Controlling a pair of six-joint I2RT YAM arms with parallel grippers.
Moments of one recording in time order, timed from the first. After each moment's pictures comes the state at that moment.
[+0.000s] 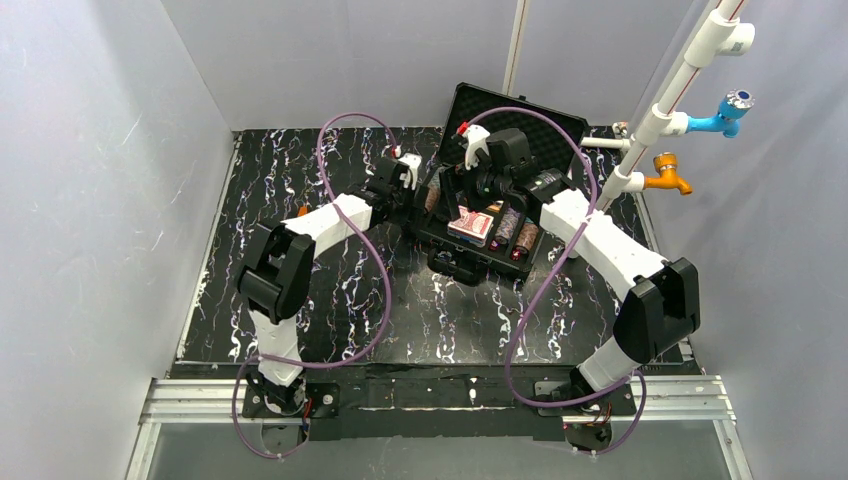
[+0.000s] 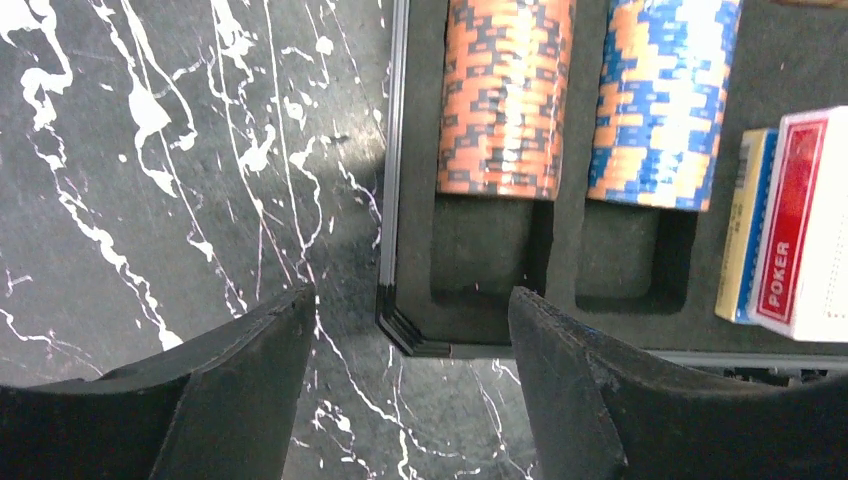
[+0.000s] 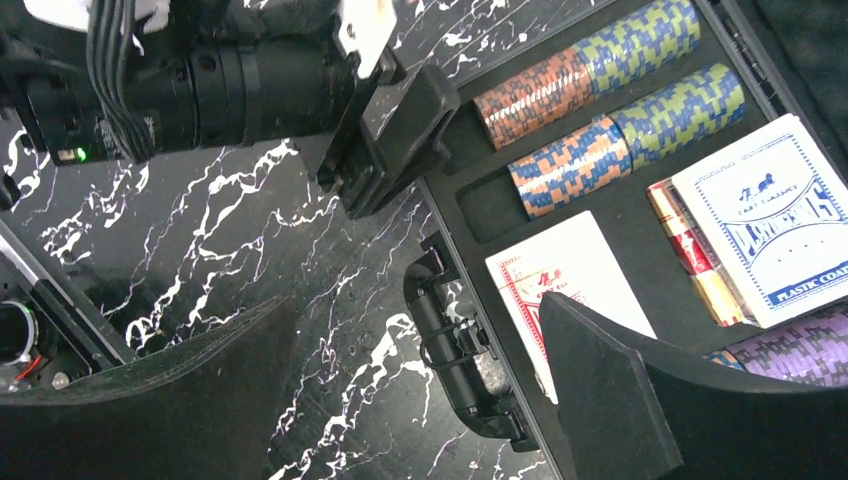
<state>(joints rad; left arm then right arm) -0.53 1.89 1.33 -0.28 -0.06 -0.12 0.57 1.57 1.42 -0.47 -0.29 0.10</state>
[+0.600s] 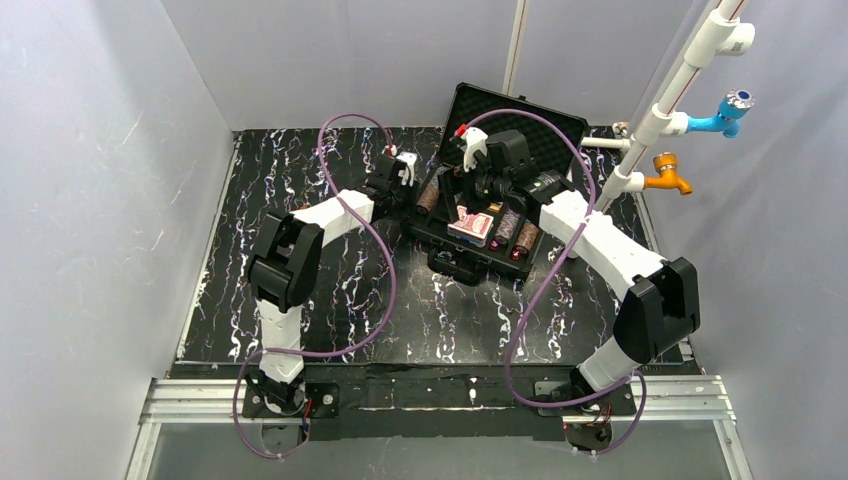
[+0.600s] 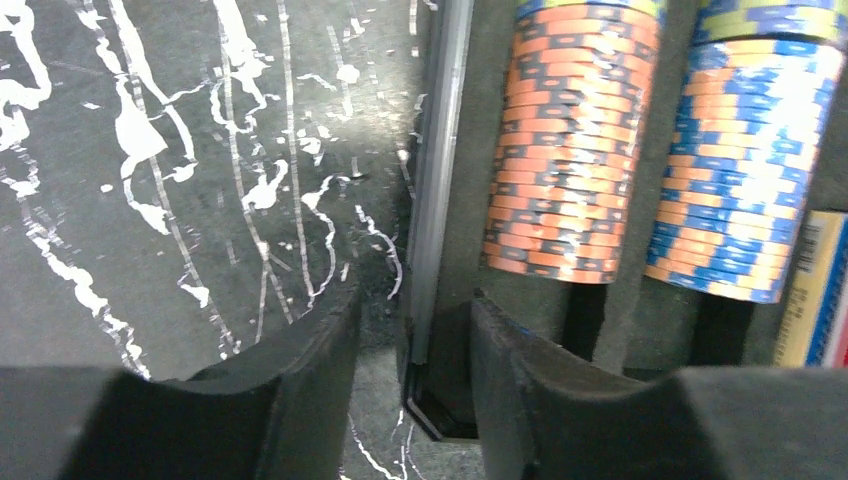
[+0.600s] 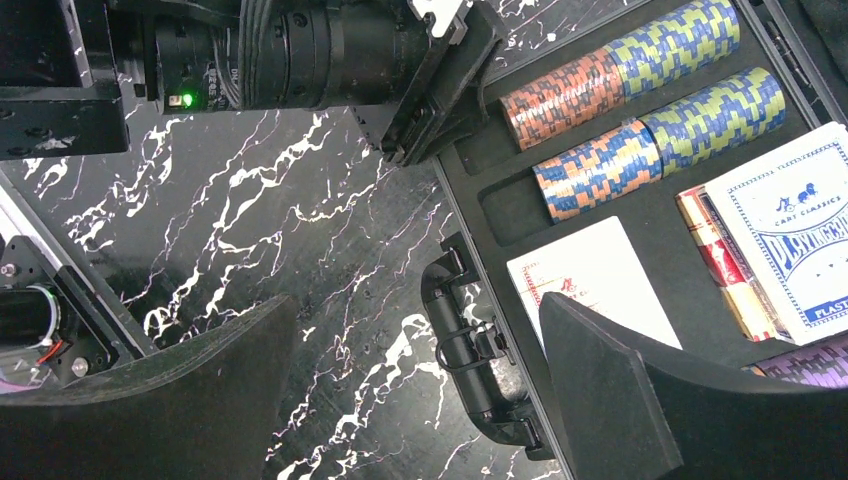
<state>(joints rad) -0.49 2.00 1.40 -0.26 -0.04 -0.16 0.57 1.57 1.39 -0.45 -0.34 0.11</state>
